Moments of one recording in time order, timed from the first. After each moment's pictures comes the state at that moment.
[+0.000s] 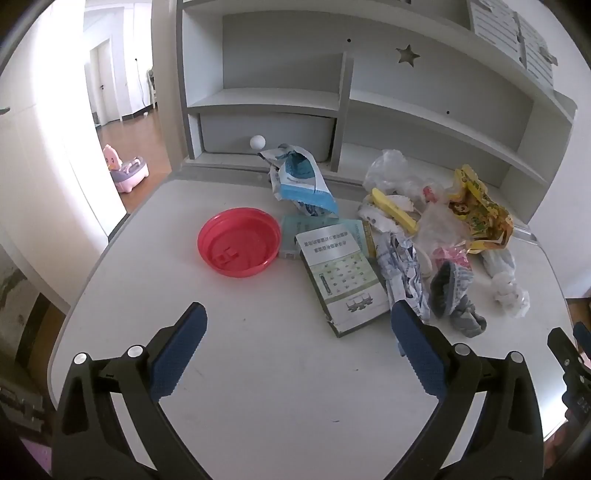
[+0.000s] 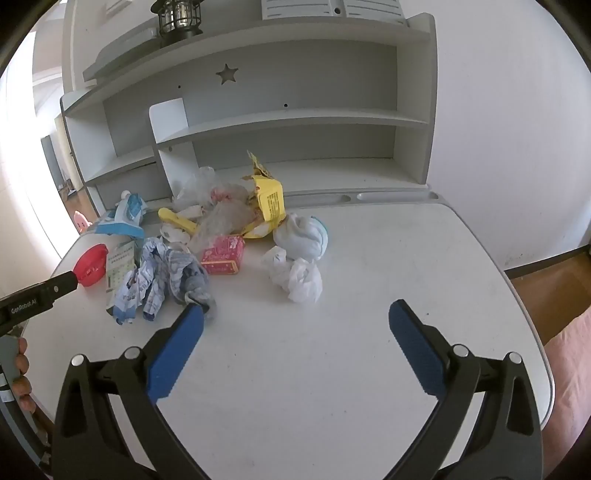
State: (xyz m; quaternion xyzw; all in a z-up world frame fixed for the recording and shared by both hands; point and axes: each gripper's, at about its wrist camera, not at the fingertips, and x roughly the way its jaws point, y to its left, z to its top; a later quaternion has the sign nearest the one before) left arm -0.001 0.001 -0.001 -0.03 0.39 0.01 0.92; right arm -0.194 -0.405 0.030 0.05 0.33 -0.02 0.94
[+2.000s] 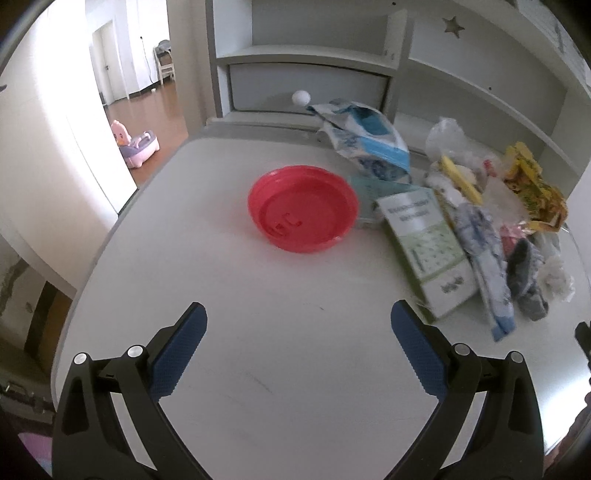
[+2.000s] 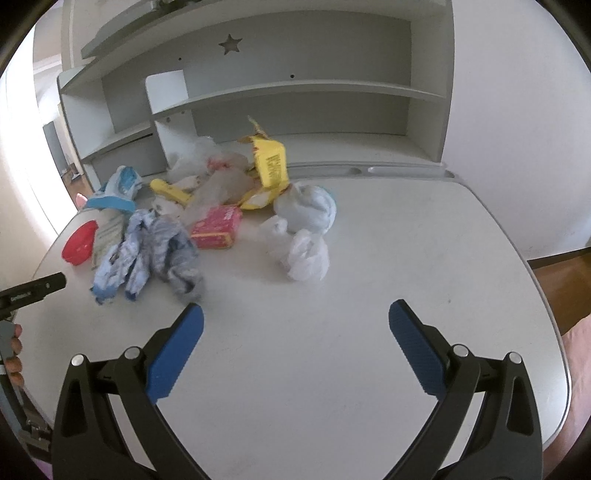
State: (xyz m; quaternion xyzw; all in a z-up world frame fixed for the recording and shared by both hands) left arm 0.021 0.068 -0.049 -0.07 0.40 0.01 0.92; right arm -0.169 -0.415 0.009 0.01 0.39 -0.01 0.92
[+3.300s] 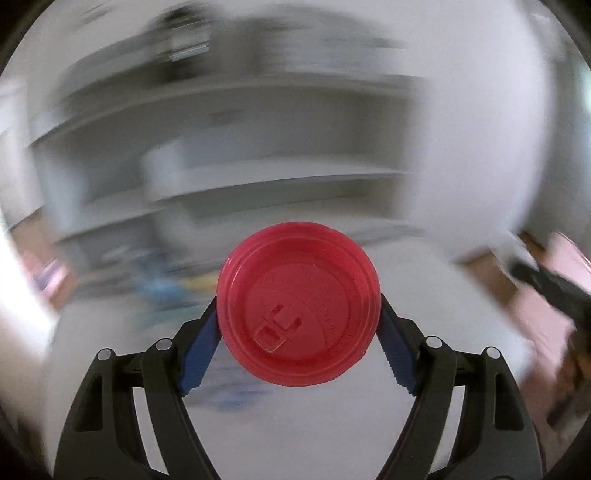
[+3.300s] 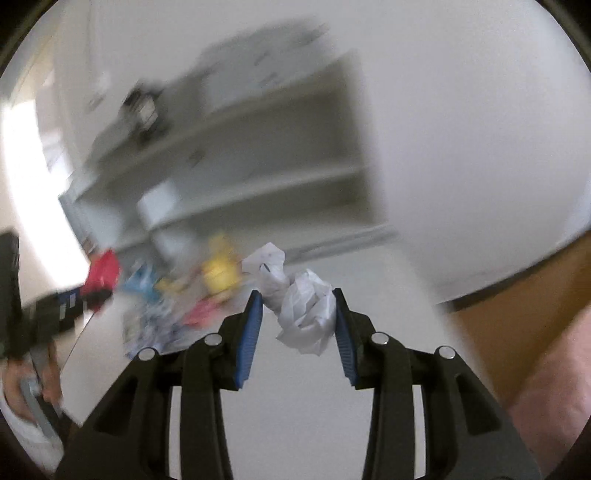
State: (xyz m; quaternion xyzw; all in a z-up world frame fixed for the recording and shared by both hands) left arm -0.083 -0.159 0.092 0.05 0.28 -0.26 0.92; right arm -0.264 -0.563 0.103 0.14 0.24 -0.02 0.96
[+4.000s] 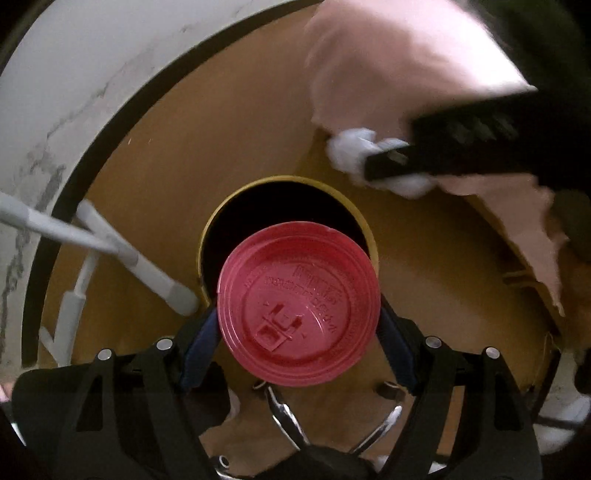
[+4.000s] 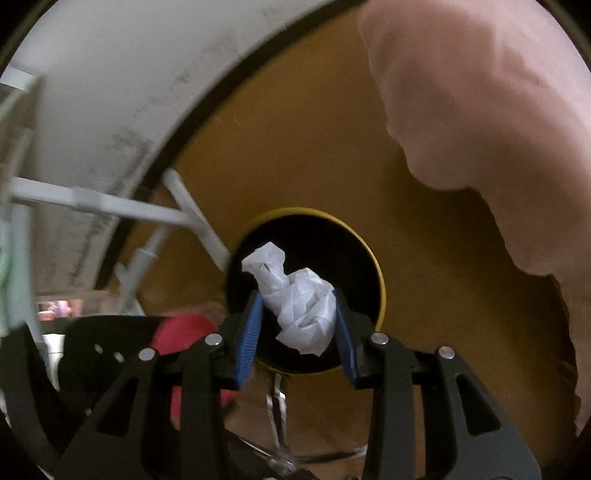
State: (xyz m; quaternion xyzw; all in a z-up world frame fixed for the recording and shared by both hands) left arm -0.373 -0.531 -0.220 0.30 0.55 -0.46 0.63; right arm -0.430 -0.826 -0.264 0.37 0.58 -0.19 0.70
